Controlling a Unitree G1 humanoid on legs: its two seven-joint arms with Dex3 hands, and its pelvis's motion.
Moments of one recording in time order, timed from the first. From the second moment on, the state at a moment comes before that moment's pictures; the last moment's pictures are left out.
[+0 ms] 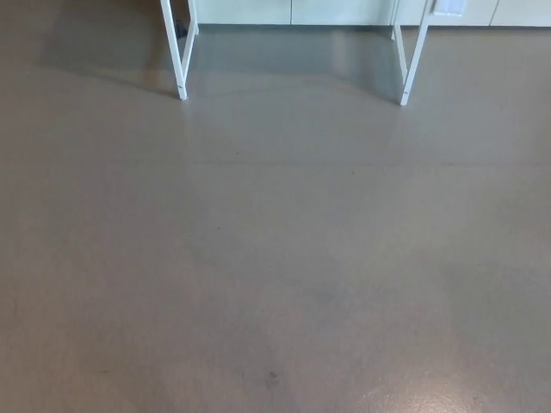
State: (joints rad) left_arm 0.18 0.38 0.60 1.09 -0.26 -0.02 -0.40; right_arm 0.34 -0.26 -0.44 0.56 0.21 0.06 0.25
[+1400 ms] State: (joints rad) left_arm 0.28 0.33 0.50 0.90 -0.34 -0.15 -0.53; right_arm 0.43 -0.23 -0.44 0.49 0.36 0.18 0.32
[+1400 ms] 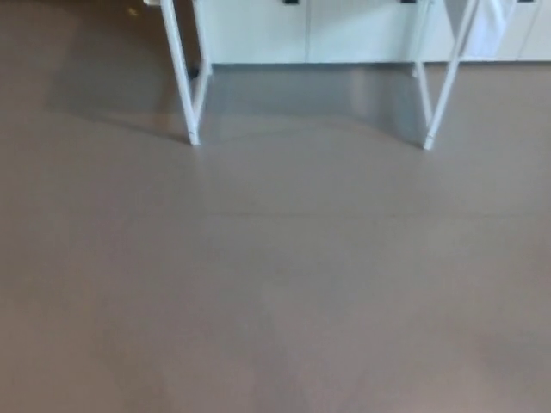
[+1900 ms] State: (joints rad) left_arm 0.30 0.34 0.48 0.93 -0.33 -0.18 -0.52; right_arm 0.44 -0.23 -0.43 0.49 0.36 0.15 0.32
